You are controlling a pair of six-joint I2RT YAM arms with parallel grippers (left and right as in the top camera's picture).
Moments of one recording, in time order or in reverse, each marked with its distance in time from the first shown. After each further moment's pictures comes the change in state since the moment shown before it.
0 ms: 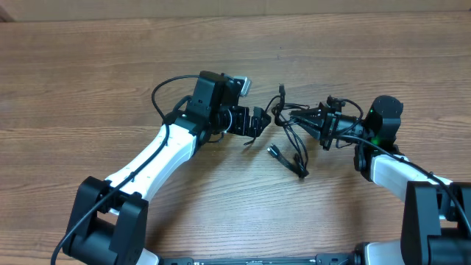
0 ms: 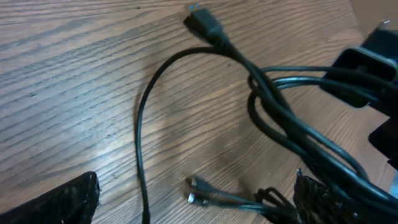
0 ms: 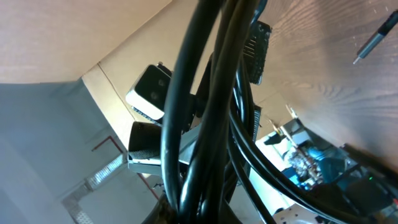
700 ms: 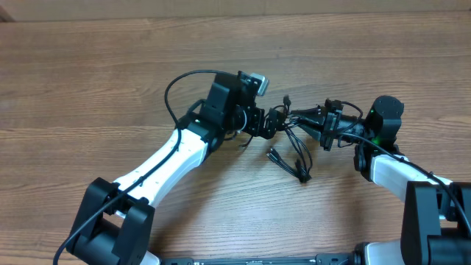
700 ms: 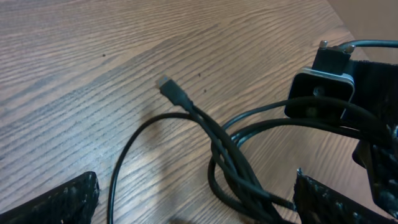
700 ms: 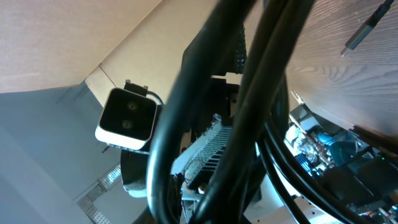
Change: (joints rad) left arm -0.101 0.000 0.000 0.137 -0.091 0.051; right arm 0.000 0.000 0.000 0.030 -0.027 0.106
